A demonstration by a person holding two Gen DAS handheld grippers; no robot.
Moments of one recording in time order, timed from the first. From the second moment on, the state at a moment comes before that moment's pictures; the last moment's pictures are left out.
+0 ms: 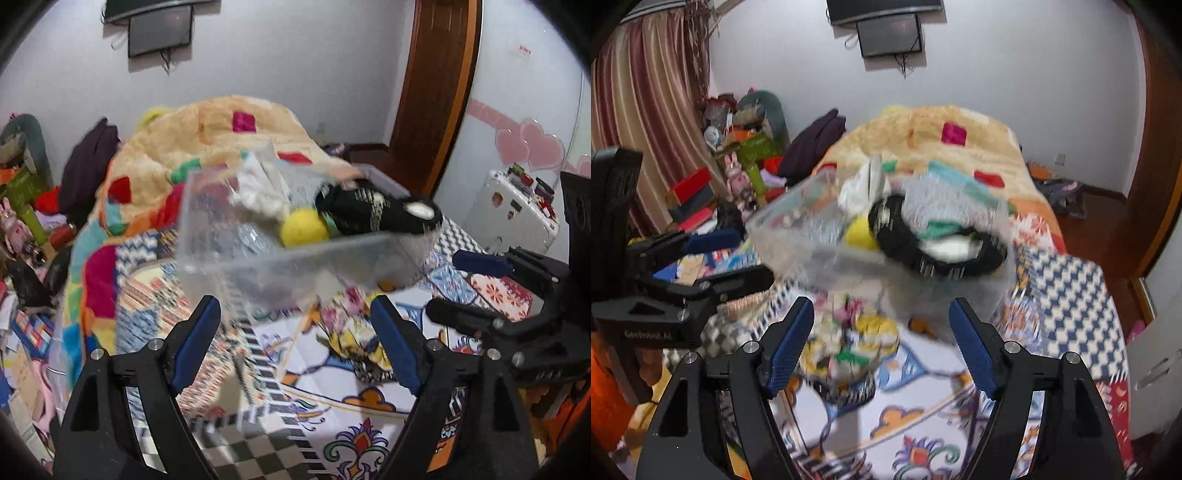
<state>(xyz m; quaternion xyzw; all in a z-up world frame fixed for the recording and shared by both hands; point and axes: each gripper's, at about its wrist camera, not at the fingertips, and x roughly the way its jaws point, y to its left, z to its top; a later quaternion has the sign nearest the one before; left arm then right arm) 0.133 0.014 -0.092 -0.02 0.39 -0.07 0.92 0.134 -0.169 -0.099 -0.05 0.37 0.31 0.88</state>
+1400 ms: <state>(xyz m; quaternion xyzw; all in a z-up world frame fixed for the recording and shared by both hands) 0.096 0.032 -0.104 -0.04 0.40 -0.09 0.91 0.123 -0.193 -0.122 -0.05 0.38 0.28 0.88</state>
